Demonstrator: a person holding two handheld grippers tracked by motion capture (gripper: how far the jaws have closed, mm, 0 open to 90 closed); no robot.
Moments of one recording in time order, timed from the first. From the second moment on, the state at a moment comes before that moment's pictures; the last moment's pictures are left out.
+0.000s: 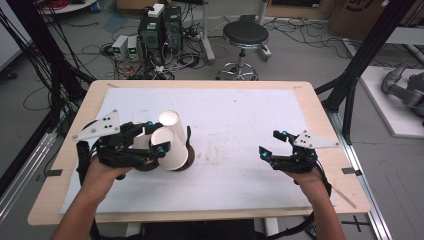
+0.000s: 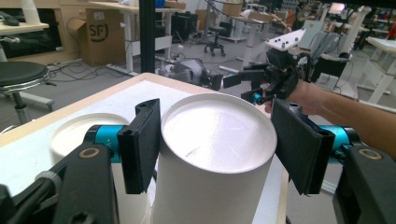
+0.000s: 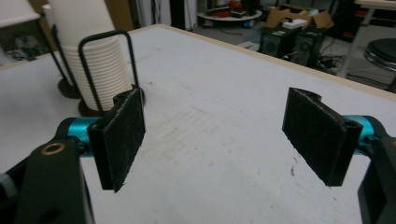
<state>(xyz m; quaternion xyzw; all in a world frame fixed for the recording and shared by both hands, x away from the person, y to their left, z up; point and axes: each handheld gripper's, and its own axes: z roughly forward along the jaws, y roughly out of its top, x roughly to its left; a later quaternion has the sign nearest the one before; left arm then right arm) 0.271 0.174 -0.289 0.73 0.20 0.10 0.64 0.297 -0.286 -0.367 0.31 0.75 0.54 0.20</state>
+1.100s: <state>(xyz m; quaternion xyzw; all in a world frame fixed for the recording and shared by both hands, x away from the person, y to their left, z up) 0.290 0.103 -0.309 0.76 0.15 0.07 0.63 0.290 -0.237 -0.367 0.20 0.78 0.58 0.10</state>
